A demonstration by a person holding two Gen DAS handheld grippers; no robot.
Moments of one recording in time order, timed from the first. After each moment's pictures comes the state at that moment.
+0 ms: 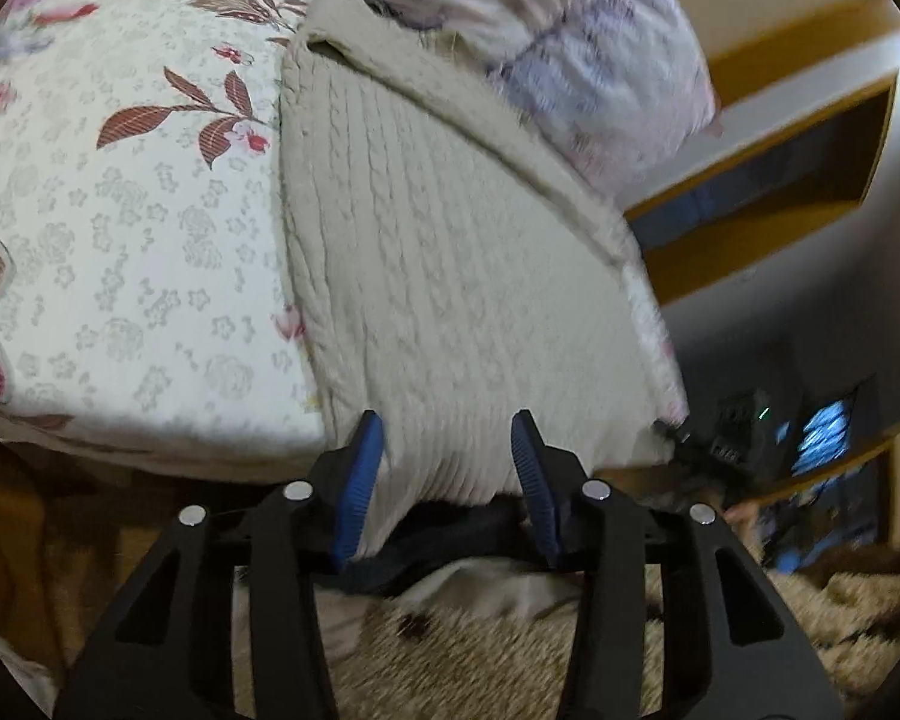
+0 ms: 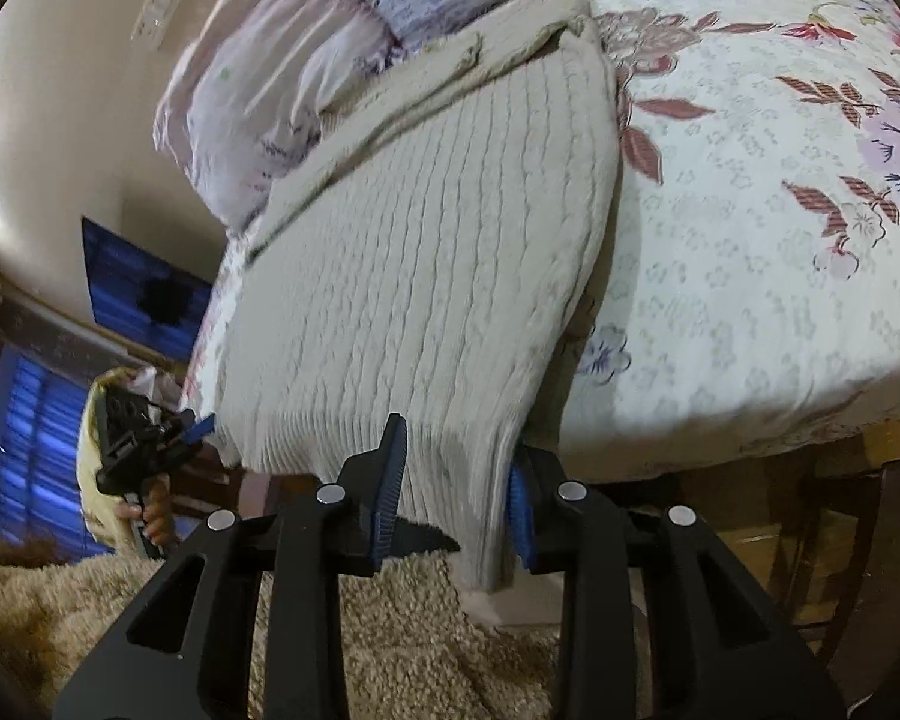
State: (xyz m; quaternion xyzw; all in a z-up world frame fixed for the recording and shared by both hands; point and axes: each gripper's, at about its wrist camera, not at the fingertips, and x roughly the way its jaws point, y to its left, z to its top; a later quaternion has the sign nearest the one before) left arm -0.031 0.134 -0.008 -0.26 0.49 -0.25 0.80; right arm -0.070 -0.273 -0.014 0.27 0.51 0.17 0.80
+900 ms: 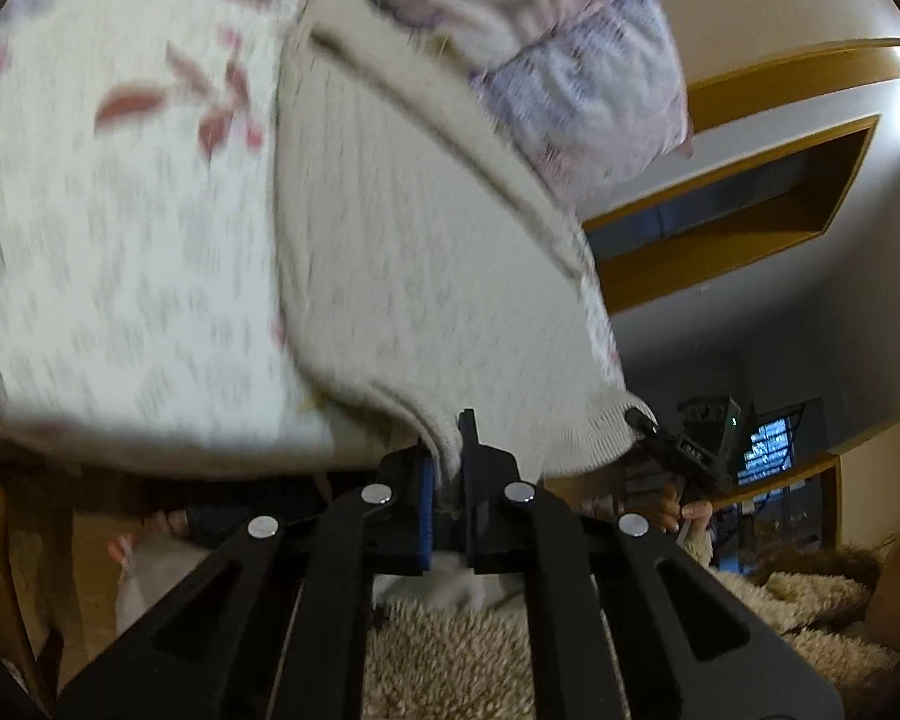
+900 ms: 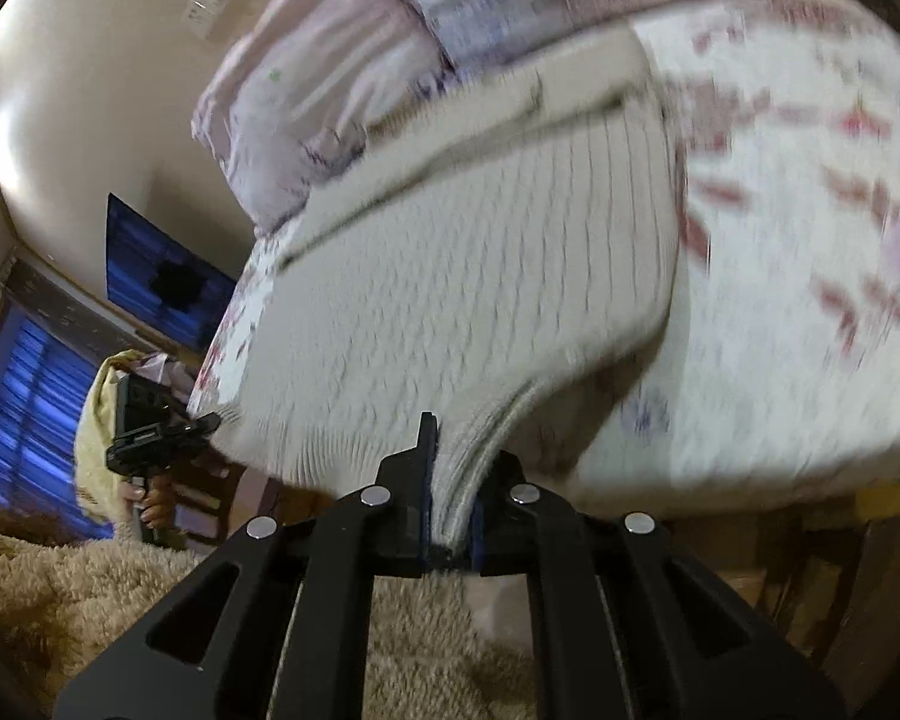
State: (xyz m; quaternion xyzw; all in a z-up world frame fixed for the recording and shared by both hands) left arm -0.026 0.159 -0.006 -0.33 0.46 -0.30 0.77; right arm -0.063 -0.270 0.030 0.24 0.43 0.20 0.85
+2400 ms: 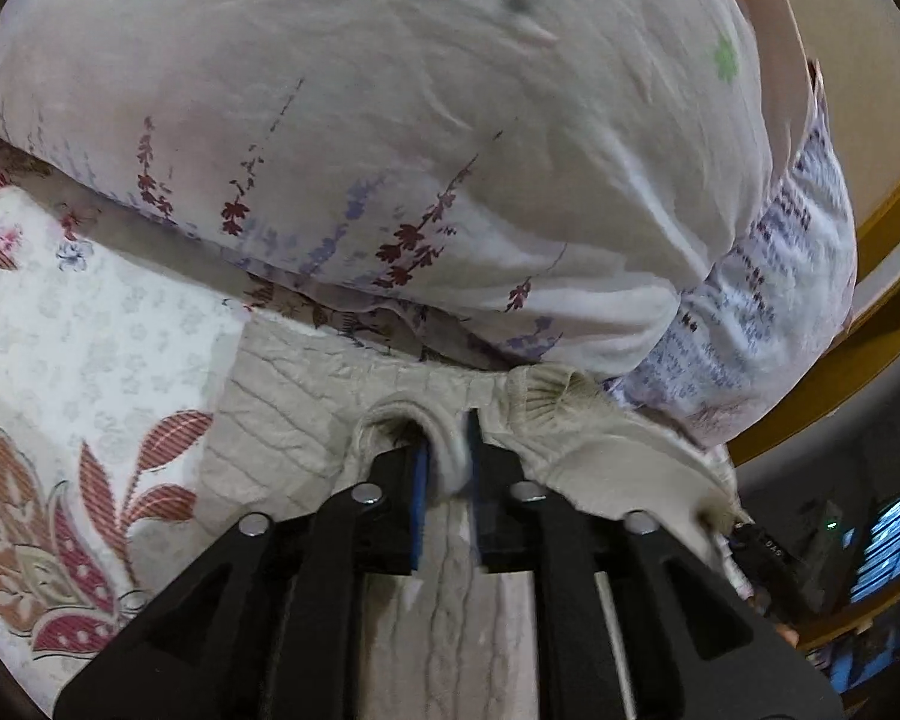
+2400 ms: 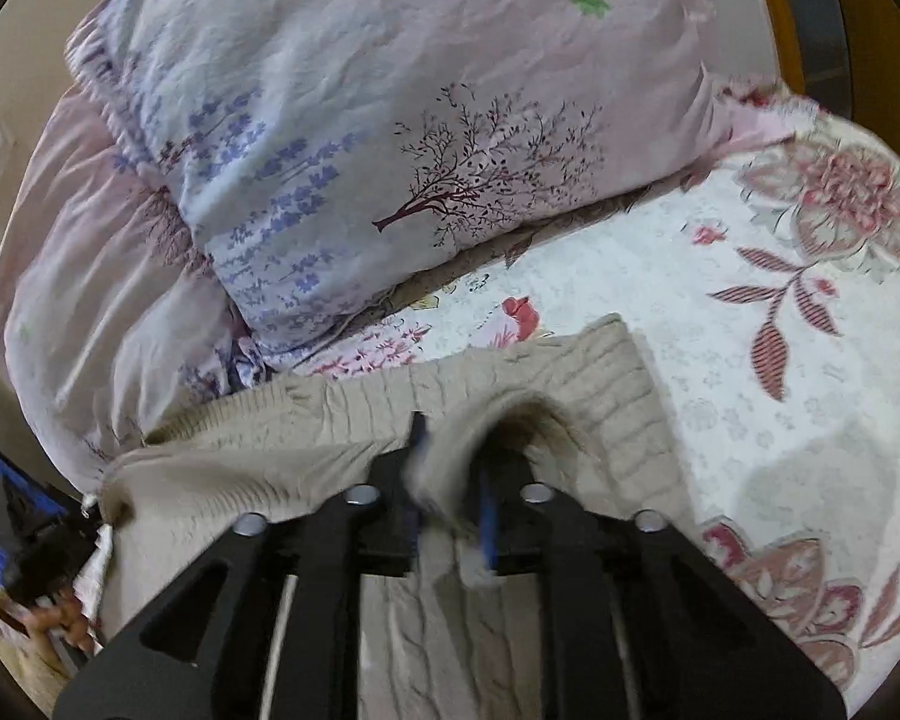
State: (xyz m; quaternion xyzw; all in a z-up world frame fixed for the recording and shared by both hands) left arm 0.296 0.146 0.025 -0.29 0.39 -0.14 0.86; right arm 0.219 -0.308 0.011 0.28 0.37 -0.02 0.89
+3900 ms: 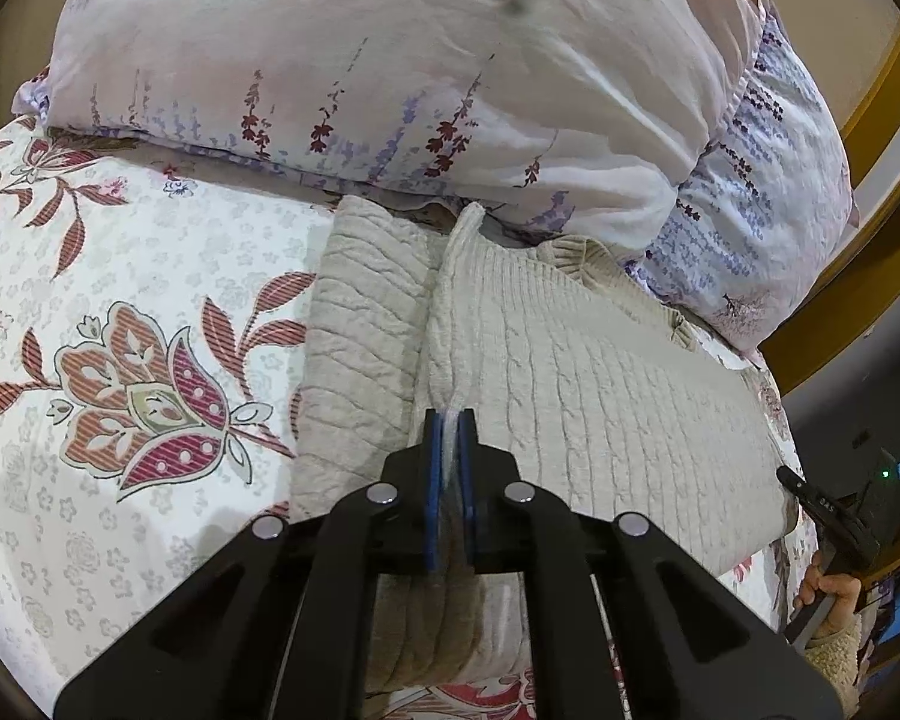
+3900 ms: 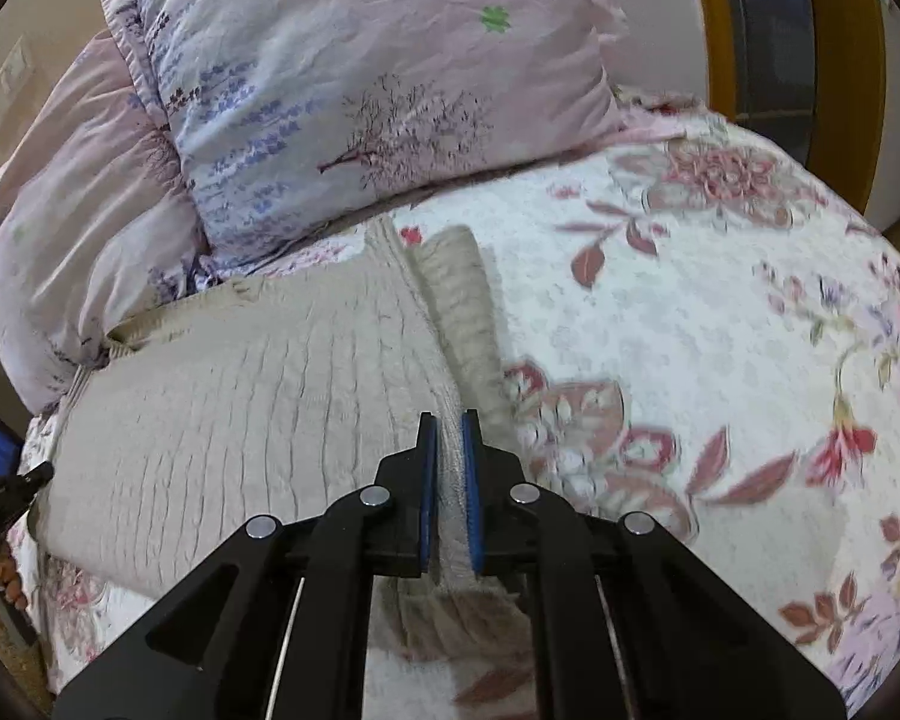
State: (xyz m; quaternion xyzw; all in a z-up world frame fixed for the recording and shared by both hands) left arm 0.211 0.149 0.015 -0.20 0.42 -0.12 0.88; right arm 0.129 -0.316 0.014 0.15 0.39 -0.08 0.91
